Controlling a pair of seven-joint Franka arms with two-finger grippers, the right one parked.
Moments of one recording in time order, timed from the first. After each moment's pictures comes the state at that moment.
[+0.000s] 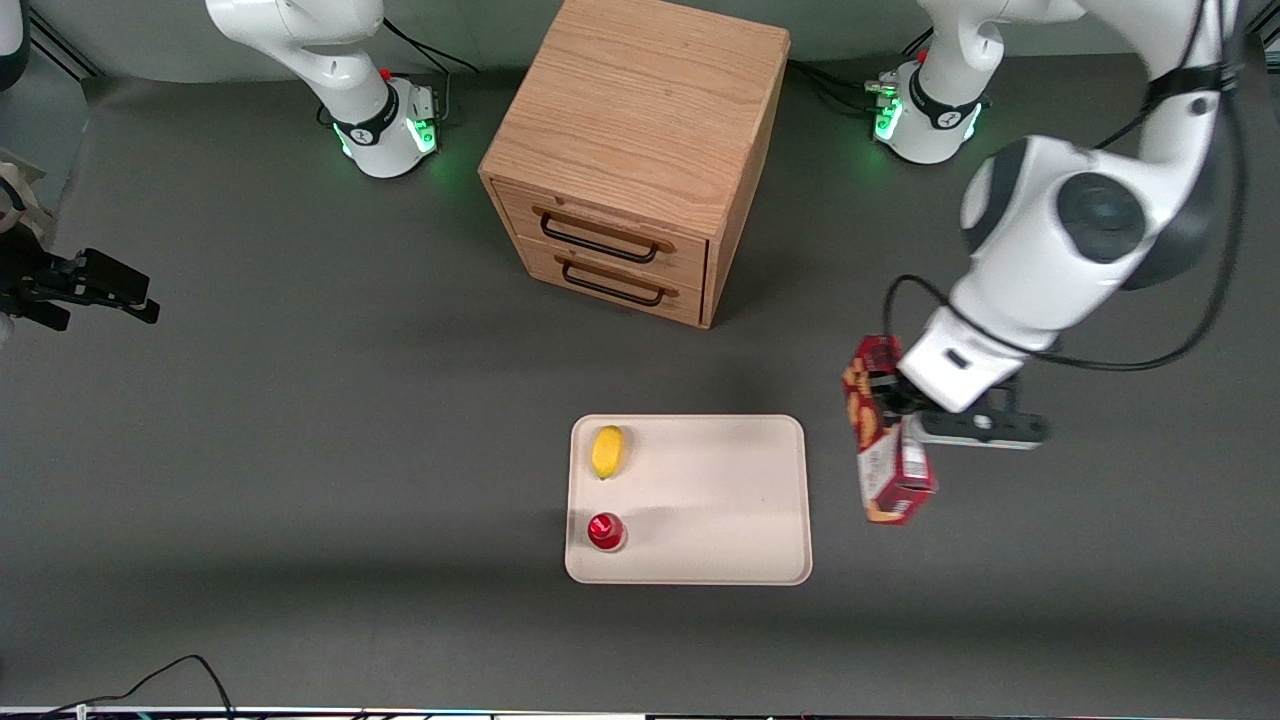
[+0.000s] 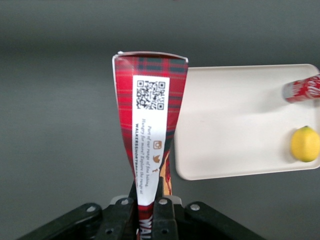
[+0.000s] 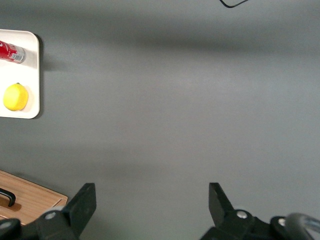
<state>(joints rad) -0.18 0.23 -0.10 -1.66 -0.03 2.07 -0.20</state>
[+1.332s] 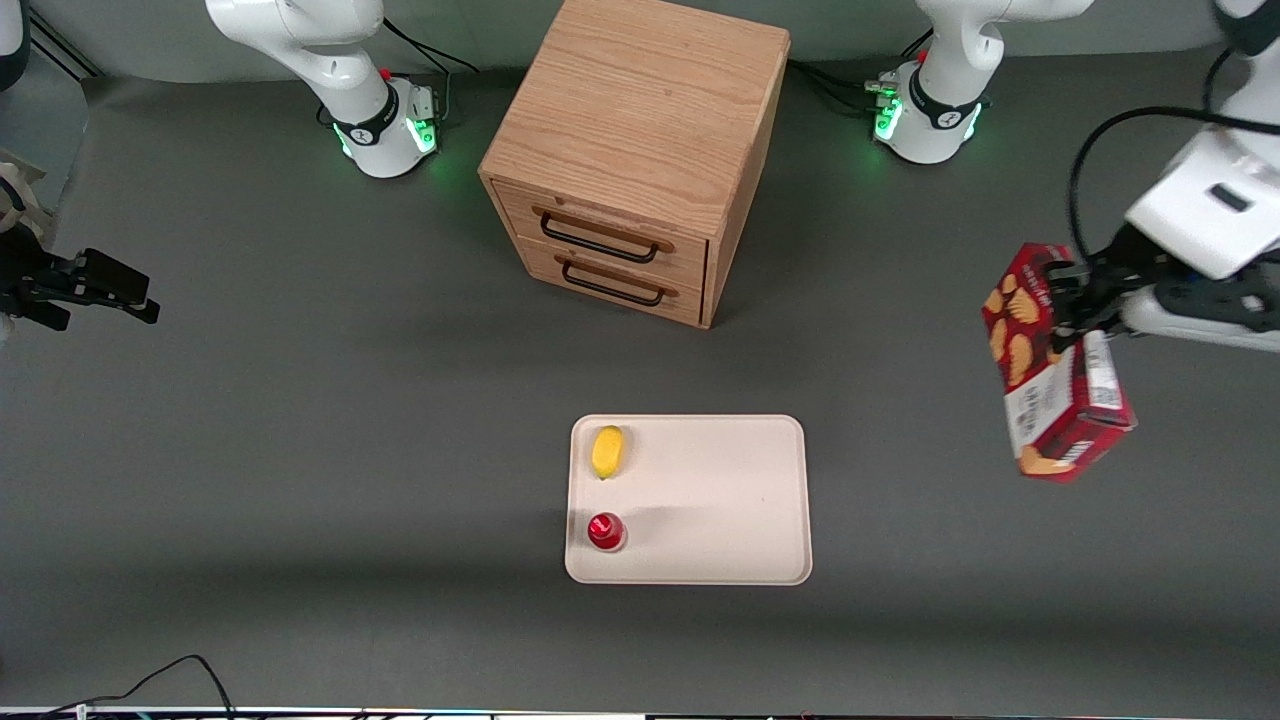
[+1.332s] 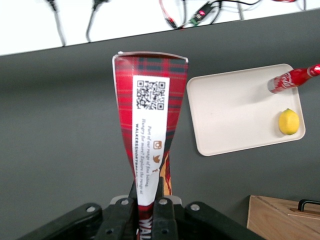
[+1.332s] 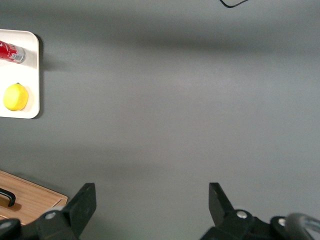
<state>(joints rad) -0.13 0.14 -0.12 -1.38 -0.02 1.72 -0.05</state>
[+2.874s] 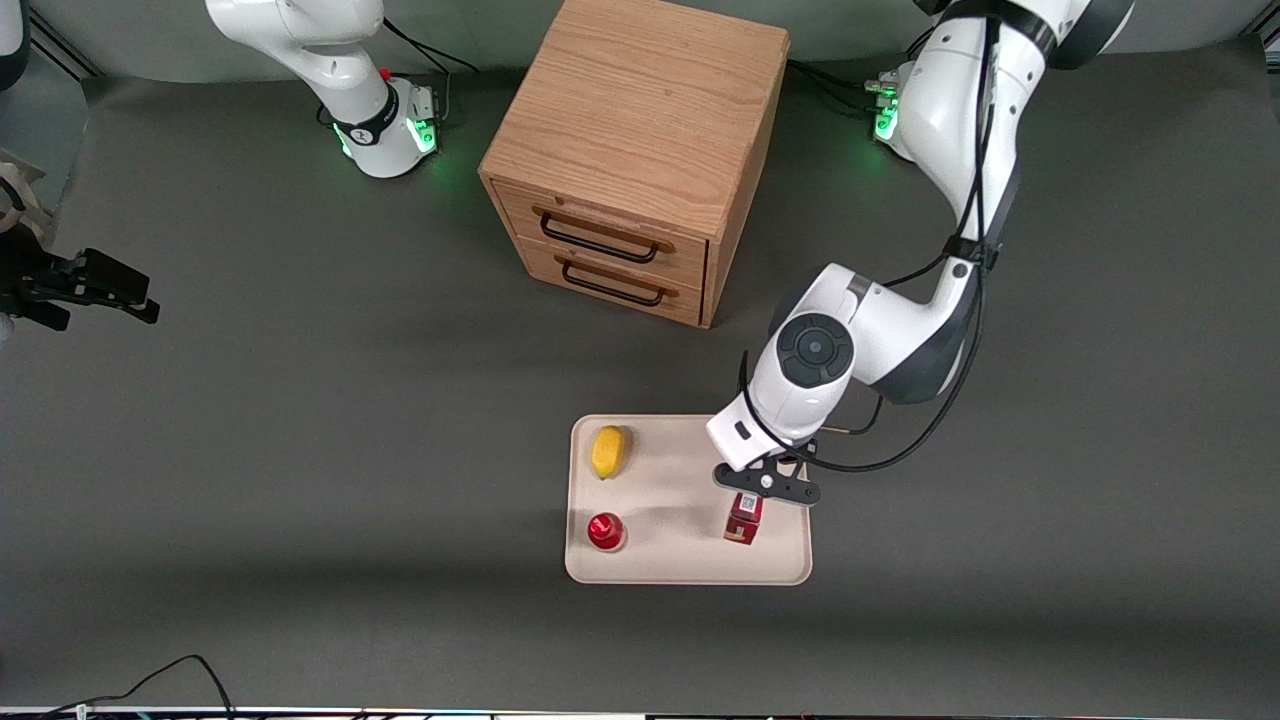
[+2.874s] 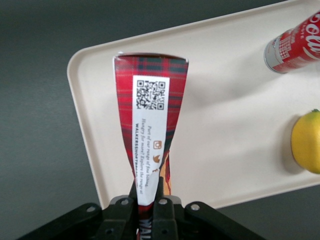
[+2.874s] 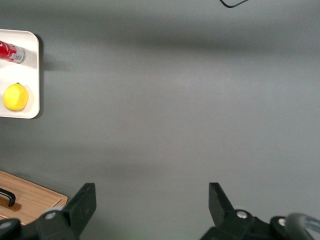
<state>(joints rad) -0.44 0.72 -0.11 -1.38 0.10 2.19 -0.36</state>
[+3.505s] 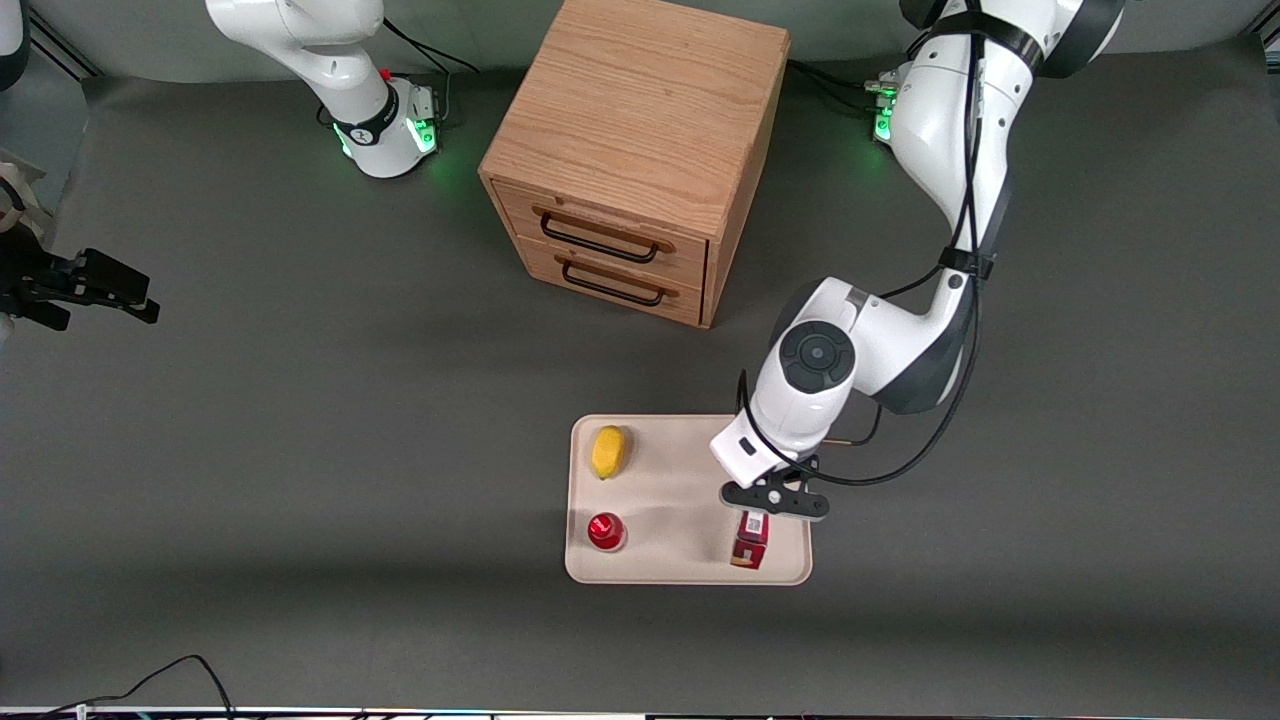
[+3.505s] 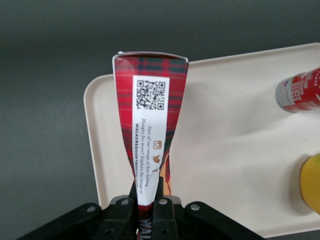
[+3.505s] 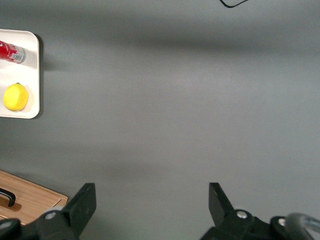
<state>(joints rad) -0.47 0.74 -0.04 -1.34 0.09 2.25 -0.40</state>
